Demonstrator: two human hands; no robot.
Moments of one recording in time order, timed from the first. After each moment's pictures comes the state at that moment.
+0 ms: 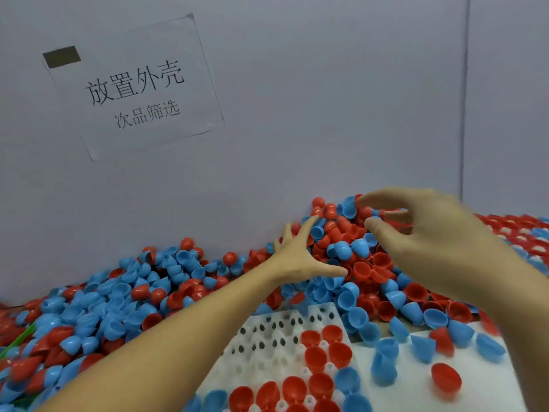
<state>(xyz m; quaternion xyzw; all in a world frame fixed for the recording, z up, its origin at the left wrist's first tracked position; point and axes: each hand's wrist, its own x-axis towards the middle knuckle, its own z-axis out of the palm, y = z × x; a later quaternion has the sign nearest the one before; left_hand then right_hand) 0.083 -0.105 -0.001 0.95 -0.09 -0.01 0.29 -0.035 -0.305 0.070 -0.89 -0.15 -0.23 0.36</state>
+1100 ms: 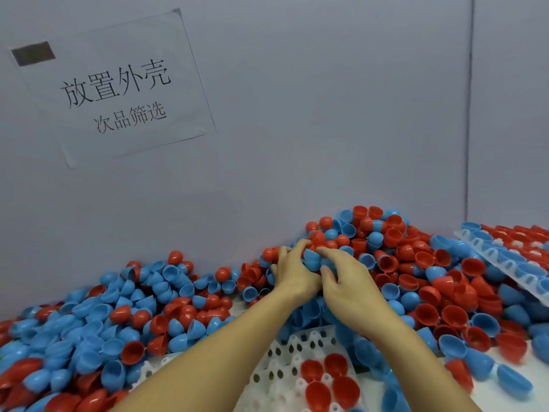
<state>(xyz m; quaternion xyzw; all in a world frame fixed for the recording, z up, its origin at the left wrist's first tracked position) 0.114 -0.121 -0.031 0.91 0.01 0.09 0.40 0.054 -0.237 -0.019 -0.85 -0.13 -0.13 0.50</state>
